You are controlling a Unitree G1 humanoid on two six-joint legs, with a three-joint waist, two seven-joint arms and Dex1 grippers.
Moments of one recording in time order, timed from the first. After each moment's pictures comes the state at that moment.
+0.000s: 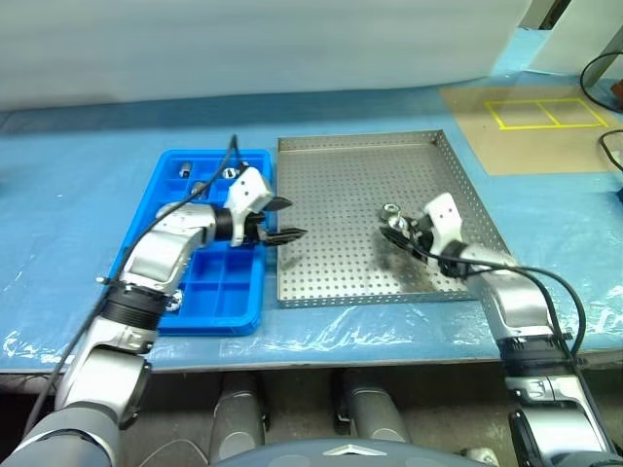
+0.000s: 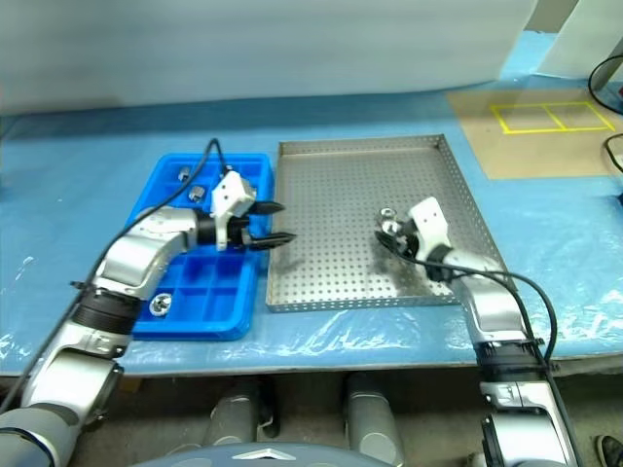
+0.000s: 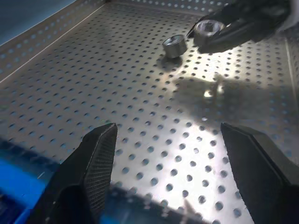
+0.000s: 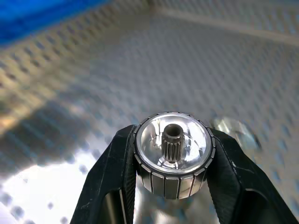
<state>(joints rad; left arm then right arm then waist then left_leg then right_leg) -0.59 0.54 -0.12 0.13 -0.28 0.39 -0.98 -0.42 -0.46 0.01 -0.04 0.25 0.47 0.69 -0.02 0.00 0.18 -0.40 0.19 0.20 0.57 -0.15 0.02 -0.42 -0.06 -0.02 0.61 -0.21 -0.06</state>
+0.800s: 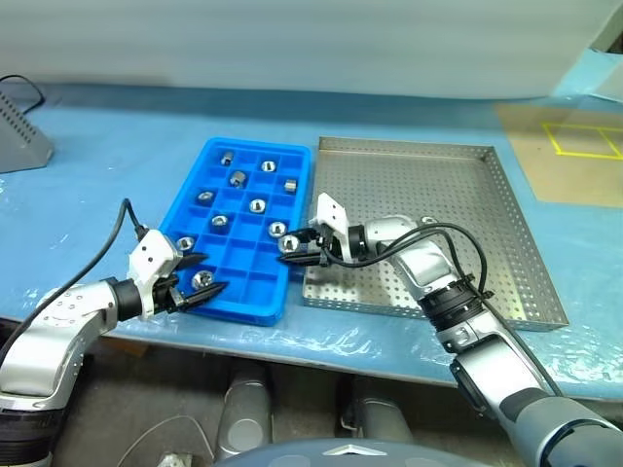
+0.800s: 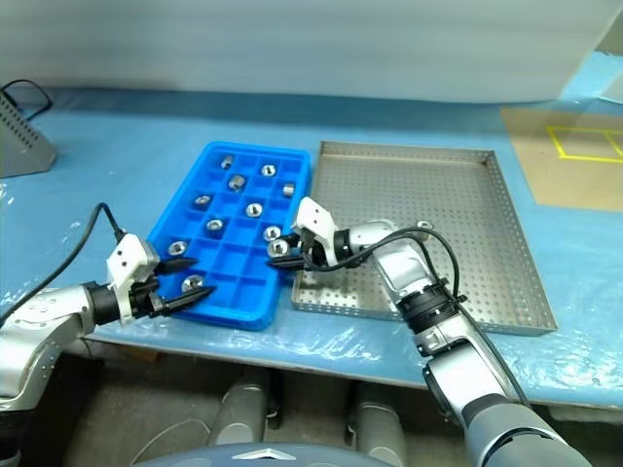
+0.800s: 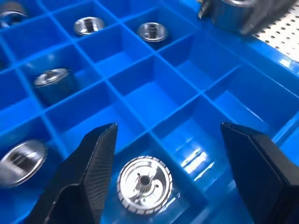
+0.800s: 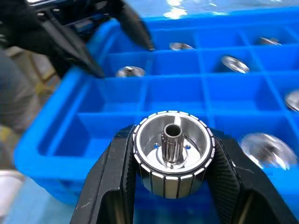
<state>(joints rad) 0.08 0.73 0.24 -0.40 -0.42 0.53 -0.87 -0.69 -0.26 0.38 0.26 0.20 0.33 1.14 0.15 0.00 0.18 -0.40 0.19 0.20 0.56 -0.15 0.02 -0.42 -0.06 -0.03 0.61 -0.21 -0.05</state>
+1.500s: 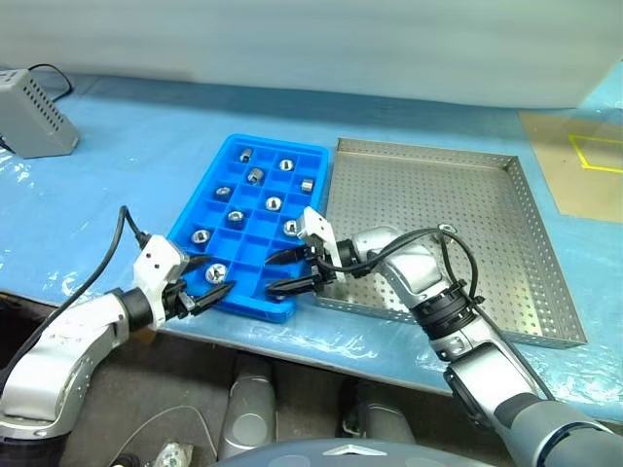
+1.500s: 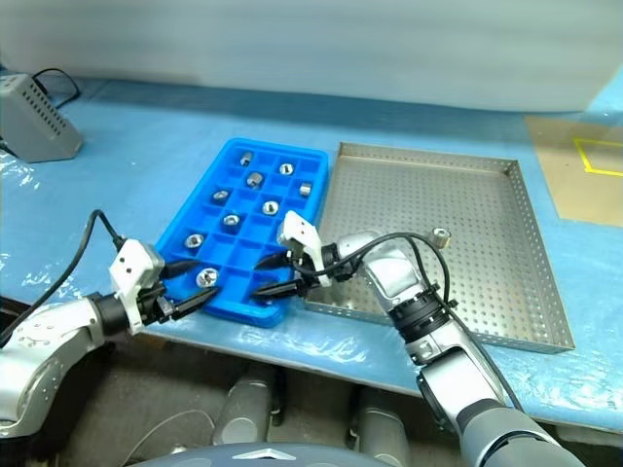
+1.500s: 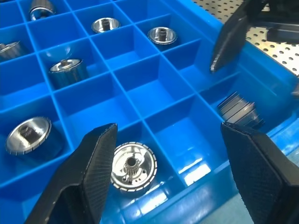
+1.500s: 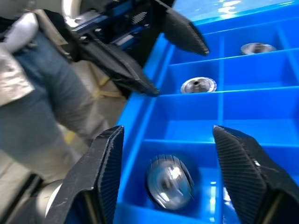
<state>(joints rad) 0.08 0.68 0.19 -0.48 -0.45 0.59 -0.76 -0.66 -0.24 0.39 0.18 0.24 0.51 1.15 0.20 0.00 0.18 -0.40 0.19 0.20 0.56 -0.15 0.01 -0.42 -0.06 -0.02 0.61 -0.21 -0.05</state>
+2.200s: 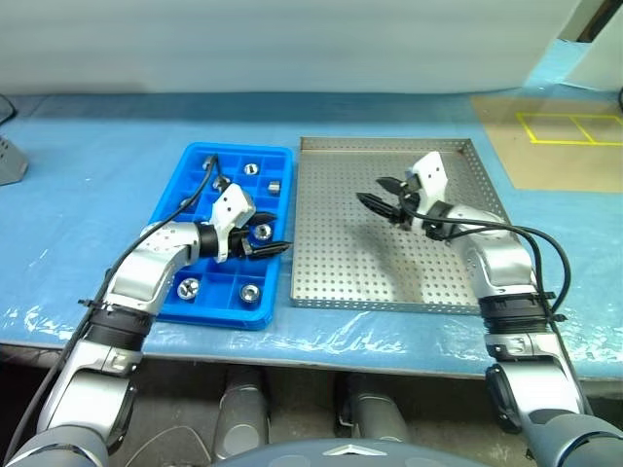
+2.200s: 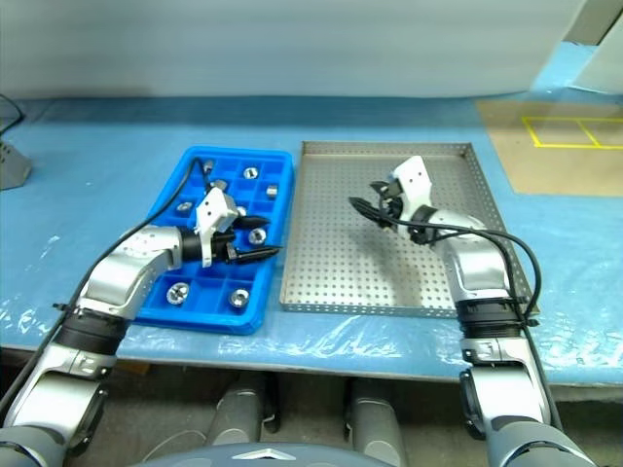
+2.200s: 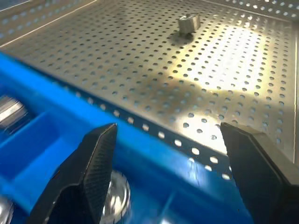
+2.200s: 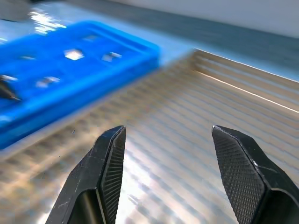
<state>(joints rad) -0.52 0.52 -0.16 0.14 -0.30 0.35 -1.00 -0.54 -0.44 -0.06 0.16 0.22 0.41 0.71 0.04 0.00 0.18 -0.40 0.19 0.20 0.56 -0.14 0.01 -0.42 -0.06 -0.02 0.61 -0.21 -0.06</state>
